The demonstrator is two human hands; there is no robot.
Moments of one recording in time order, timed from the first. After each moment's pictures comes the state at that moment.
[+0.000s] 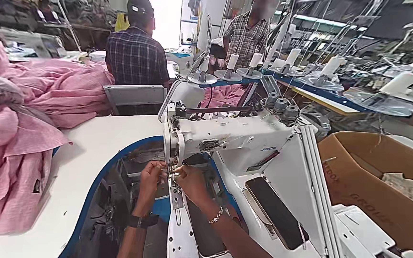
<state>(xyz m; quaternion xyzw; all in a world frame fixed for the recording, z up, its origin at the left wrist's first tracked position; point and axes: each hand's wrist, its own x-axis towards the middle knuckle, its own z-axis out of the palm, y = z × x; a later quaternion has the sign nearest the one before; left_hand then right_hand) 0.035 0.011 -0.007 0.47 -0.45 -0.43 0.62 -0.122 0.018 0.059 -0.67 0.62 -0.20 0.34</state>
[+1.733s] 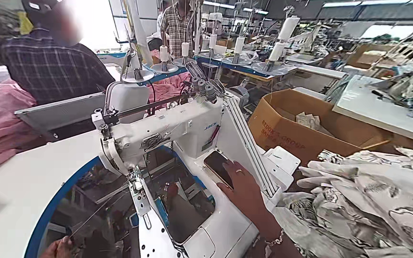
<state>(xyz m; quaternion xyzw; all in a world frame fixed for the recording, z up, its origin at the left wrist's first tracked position) 0.184 0.069 -0.096 0.78 -0.53 -0.14 0.30 -0.321 0.151 0.029 -0.61 0.76 -0.22 -0.05</state>
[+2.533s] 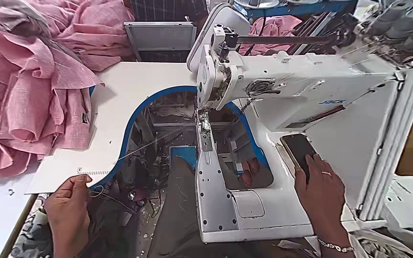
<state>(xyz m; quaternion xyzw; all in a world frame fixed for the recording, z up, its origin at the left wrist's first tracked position) 0.204 0.237 0.005 0.68 -0.33 -0.17 0.63 -0.336 0.151 -0.014 -0.64 0.73 -0.20 -0.09</state>
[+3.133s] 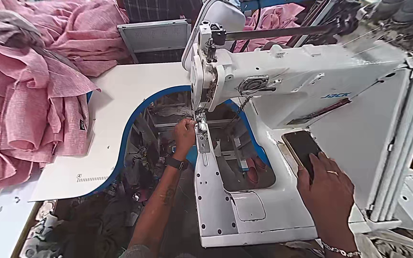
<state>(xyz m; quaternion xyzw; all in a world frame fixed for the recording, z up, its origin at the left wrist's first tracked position) 0.012 0.025 -0.019 0.66 -0.48 -0.35 0.46 -0.334 0.152 -0.015 -0.64 0.74 -0.21 -0.09</state>
